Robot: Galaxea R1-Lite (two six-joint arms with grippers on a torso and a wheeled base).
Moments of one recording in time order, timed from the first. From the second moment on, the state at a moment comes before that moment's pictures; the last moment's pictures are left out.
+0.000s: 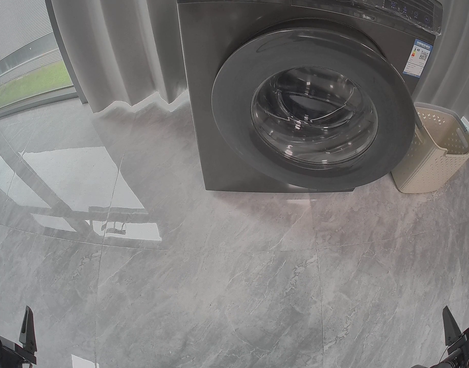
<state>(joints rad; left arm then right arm) 0.00 0.03 -0.02 -0.07 0.22 -0.02 -0.01 0.02 -0.02 0.00 0.00 0.00</state>
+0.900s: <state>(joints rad) 0.00 0.01 -0.02 -0.05 0.10 -0.08 -0.01 0.02 -0.02 0.00 0.00 0.00</state>
